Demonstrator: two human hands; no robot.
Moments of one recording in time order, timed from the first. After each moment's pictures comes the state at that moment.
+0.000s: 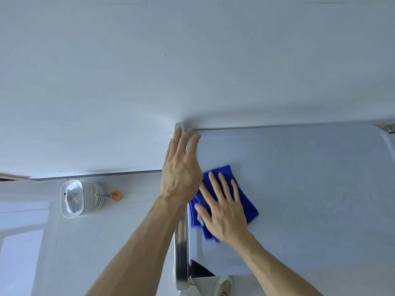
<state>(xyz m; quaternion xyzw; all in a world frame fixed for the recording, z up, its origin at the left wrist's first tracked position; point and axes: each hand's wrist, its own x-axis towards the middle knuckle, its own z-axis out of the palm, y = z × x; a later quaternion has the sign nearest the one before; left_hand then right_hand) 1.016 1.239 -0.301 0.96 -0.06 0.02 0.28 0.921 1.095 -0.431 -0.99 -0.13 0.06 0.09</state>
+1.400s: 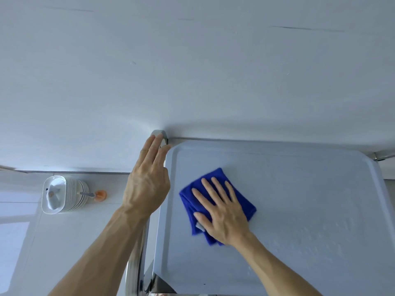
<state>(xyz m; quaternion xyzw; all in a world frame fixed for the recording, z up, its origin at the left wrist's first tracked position) 1.018 1.235 -0.297 0.97 -0.03 0.01 0.26 0.960 1.012 -0.438 -0.97 -0.25 0.03 0.08</state>
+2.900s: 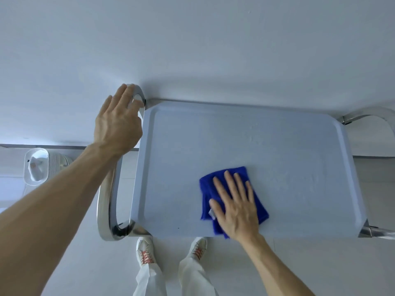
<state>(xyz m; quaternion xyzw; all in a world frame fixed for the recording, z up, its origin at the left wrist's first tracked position) 1.010 1.230 -0.305 0.99 -0.06 0.07 0.10 0.845 0.913 -0.424 -0.99 -0.11 0.04 0.06</state>
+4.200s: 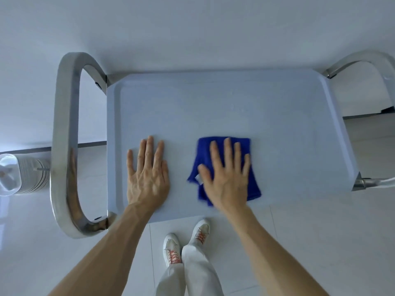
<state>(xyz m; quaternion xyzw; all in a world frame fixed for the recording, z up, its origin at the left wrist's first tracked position) 0.868 1.132 -0.449 0.99 -0.03 -0.03 0.11 0.845 0.932 -0.434 -1.00 0.07 0.00 0.04</state>
